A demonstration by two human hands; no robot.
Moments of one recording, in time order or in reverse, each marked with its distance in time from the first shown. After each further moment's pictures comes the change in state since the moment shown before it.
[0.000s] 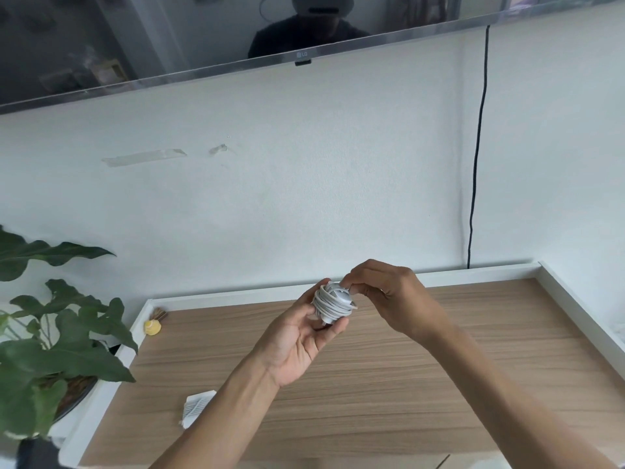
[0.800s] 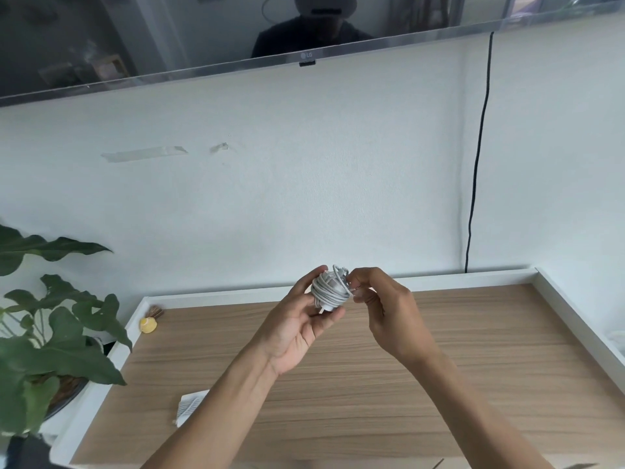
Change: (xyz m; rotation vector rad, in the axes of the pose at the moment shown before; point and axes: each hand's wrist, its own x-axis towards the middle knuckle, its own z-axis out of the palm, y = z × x) left_hand 0.010 0.008 0.004 0.098 -0.033 0.116; right_hand -0.020 -0.004 0.025 0.083 0.181 0.201
